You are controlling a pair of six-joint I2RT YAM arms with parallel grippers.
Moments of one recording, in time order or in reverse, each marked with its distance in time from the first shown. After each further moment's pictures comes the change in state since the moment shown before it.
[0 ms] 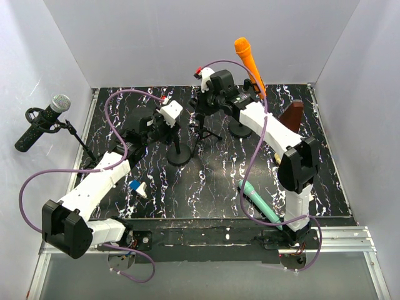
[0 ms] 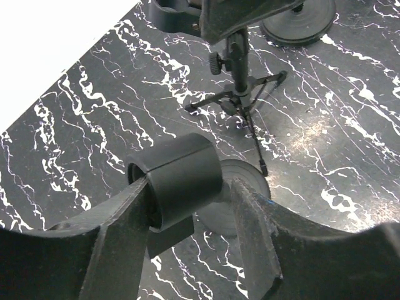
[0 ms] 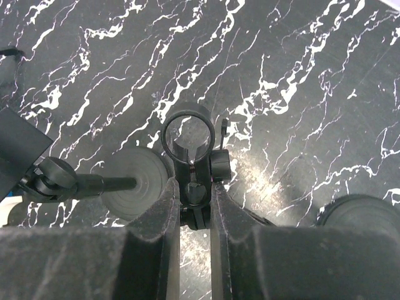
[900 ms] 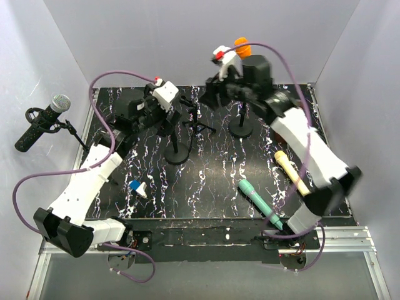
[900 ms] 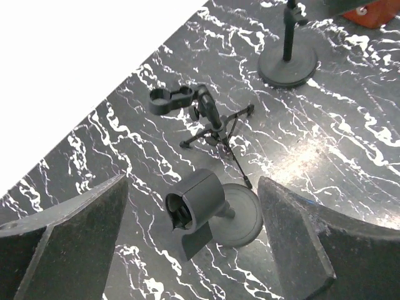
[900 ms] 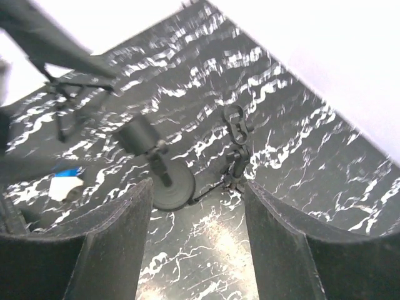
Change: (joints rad) left arm 0.005 0.010 0.267 -0.201 0.042 0.001; right arm -0.007 -0.242 0.040 -0.059 -0.146 -0.116
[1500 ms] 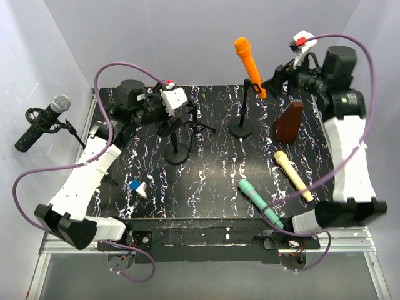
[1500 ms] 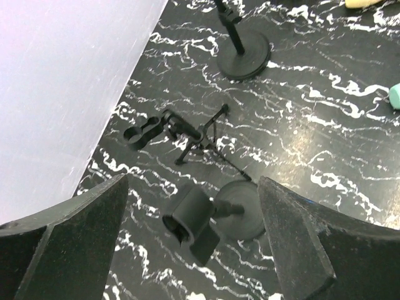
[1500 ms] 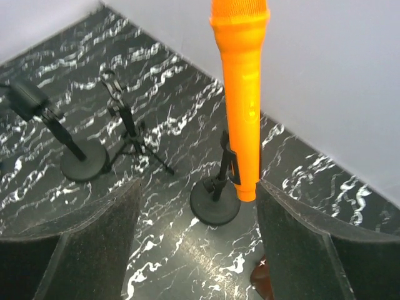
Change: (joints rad) left arm 0.000 0.050 0.230 -0.267 0.219 0.299; right arm -0.534 -0.322 -0.069 -0.117 -0.315 -0.160
